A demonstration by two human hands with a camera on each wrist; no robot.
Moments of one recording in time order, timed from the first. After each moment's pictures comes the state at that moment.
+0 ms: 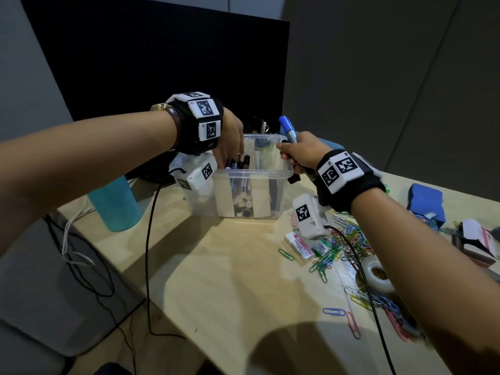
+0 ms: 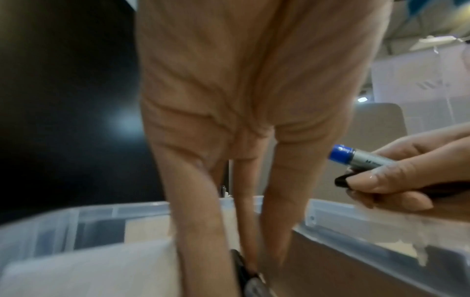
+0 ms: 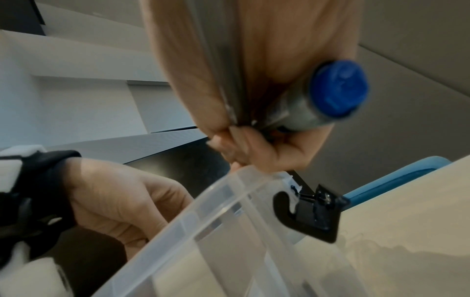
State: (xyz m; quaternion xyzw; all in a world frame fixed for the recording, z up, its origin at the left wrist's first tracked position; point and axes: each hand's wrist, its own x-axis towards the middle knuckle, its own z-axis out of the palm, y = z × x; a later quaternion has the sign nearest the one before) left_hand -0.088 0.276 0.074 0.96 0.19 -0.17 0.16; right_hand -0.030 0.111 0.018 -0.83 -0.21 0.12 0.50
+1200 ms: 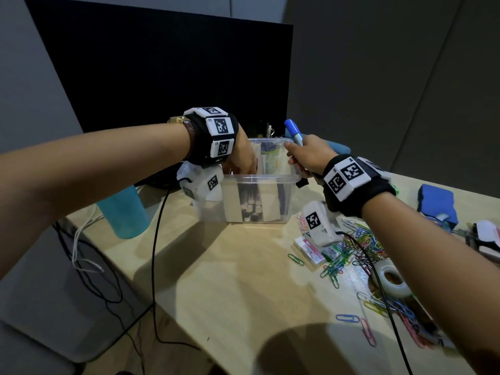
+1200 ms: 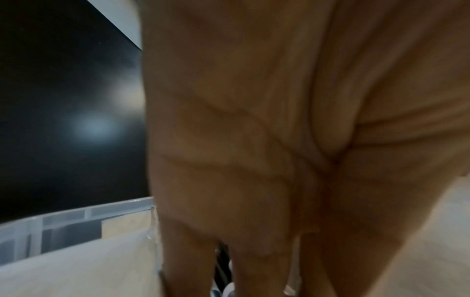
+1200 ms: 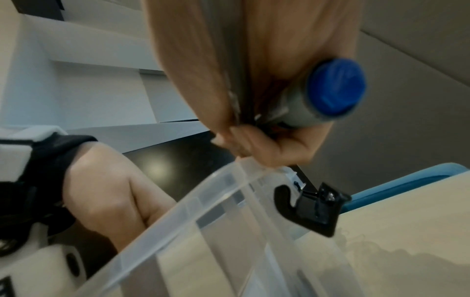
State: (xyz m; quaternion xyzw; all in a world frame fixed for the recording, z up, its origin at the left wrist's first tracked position) left_hand -0.086 0.269 0.062 0.93 0.10 -0.36 0.04; right_hand -0.038 0.116 0.021 -0.85 -0.19 0.10 0.48
